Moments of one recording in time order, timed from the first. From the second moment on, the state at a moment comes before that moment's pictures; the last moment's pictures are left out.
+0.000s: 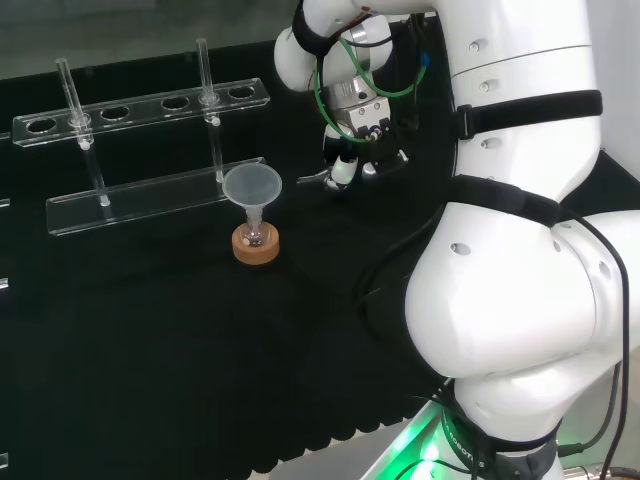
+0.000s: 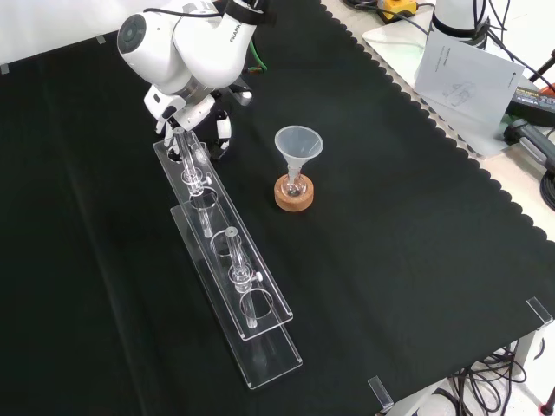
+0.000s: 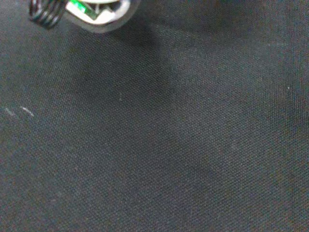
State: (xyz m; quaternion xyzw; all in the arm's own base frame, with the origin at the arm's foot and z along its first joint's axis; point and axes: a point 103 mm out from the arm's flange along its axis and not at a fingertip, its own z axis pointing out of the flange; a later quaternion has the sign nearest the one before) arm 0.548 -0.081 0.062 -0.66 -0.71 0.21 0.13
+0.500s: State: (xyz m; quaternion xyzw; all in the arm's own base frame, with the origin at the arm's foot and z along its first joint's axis) arm 0.548 -0.077 0.059 -0.66 -0.71 0.21 0.13
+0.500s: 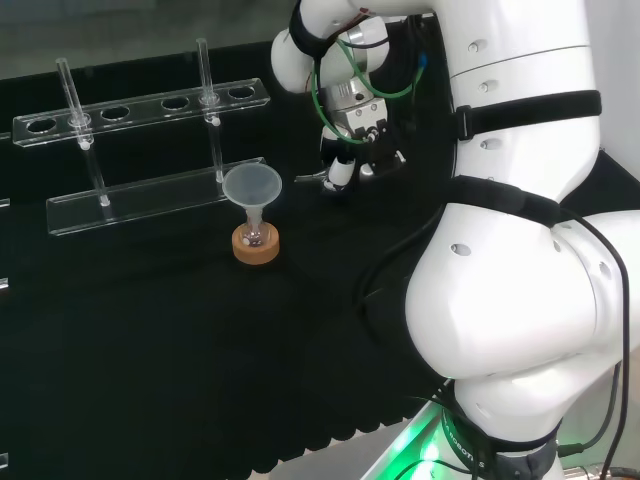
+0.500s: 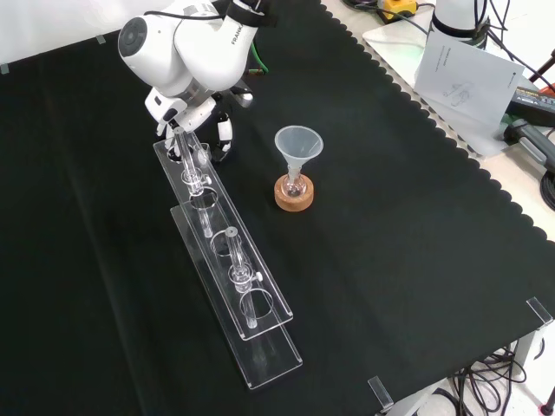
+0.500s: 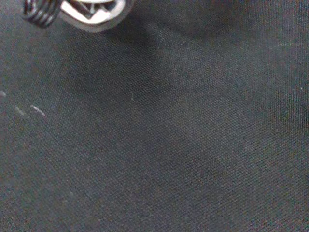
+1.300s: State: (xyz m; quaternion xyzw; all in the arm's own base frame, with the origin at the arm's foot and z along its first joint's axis) arm 0.529 -0.083 0.059 -0.66 -0.71 0.19 0.11
